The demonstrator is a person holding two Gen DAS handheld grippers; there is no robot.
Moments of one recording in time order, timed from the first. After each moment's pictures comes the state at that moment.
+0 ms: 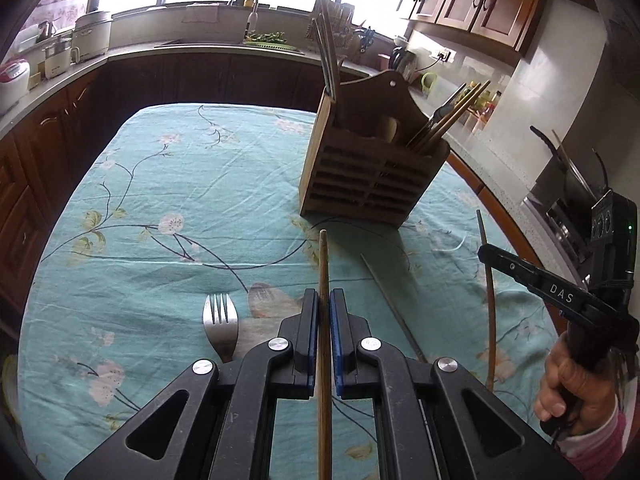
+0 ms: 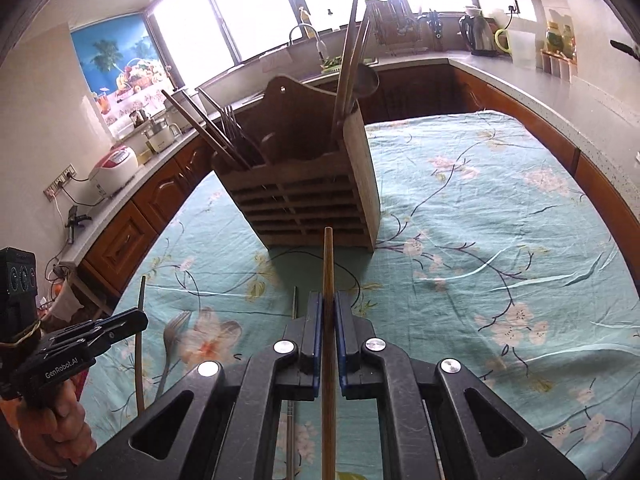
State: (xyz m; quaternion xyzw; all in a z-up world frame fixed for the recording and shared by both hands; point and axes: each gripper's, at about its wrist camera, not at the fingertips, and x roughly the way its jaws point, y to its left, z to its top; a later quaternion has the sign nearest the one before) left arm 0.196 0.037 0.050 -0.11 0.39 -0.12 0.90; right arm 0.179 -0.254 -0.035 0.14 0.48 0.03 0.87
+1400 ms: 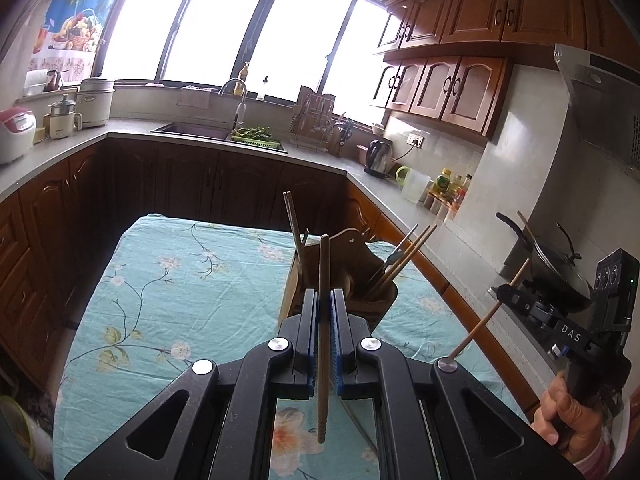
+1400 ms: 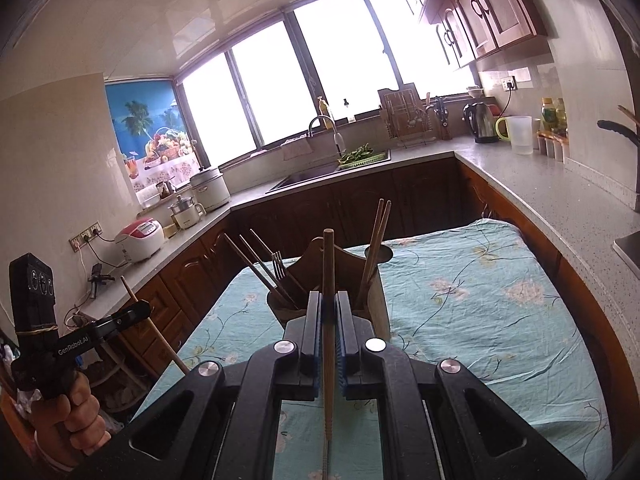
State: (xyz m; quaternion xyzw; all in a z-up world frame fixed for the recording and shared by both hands) left arm 0.172 0.064 0.138 -0.13 0.25 -0.13 0.95; right arm 0.185 -0.266 0.077 0.14 0.34 0.03 0.93
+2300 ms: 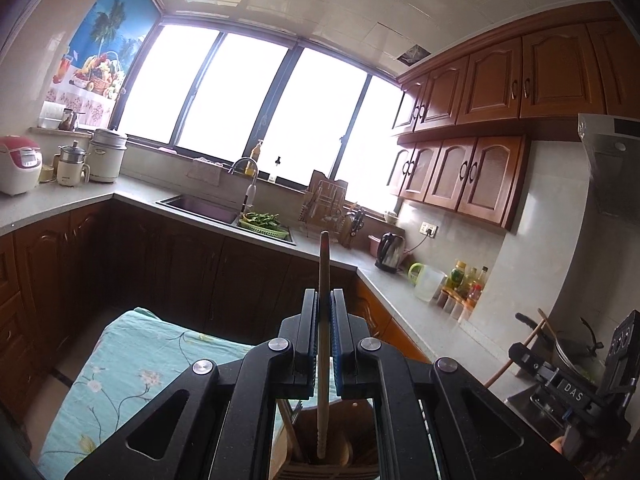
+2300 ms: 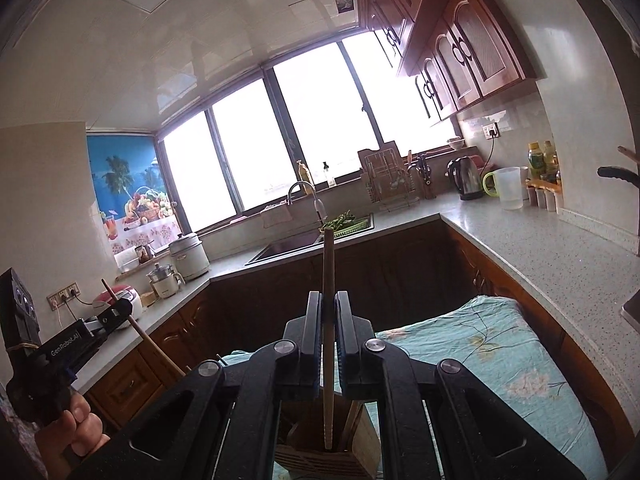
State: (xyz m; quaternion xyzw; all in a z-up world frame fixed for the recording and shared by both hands) left arm 0.277 0.042 0.118 -0.17 0.11 -0.08 0.98; right arm 0.279 -0.292 0.098 0.15 0.24 -0.02 0.96
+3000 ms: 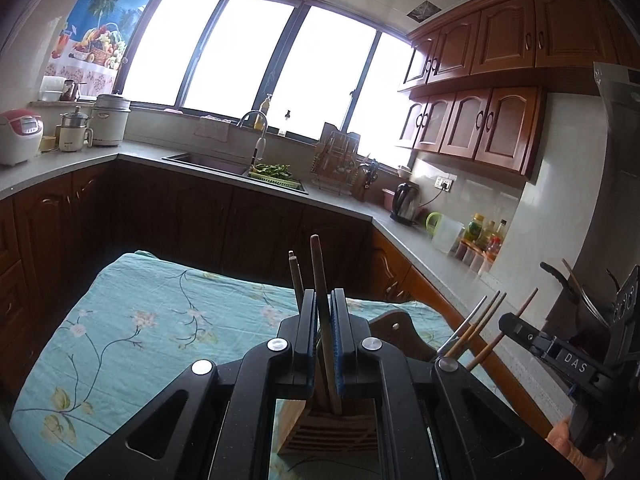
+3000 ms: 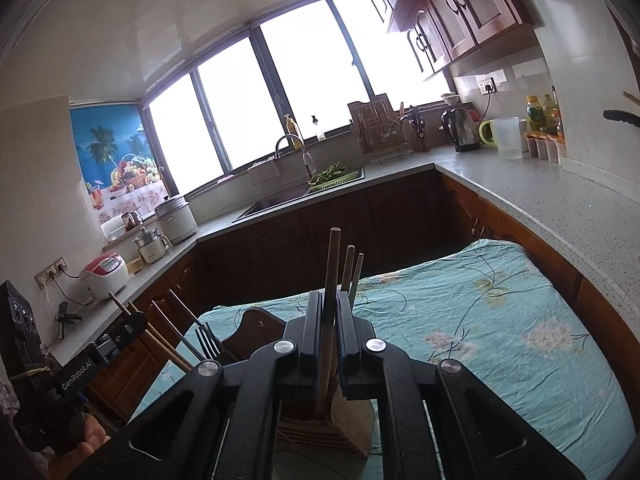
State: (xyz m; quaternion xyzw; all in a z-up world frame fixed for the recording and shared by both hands) left arm 0.332 0.004 0.028 -0.15 0.18 -0.08 0.97; right arm 0.292 -0.293 0.017 0.16 0.31 -0.02 0.94
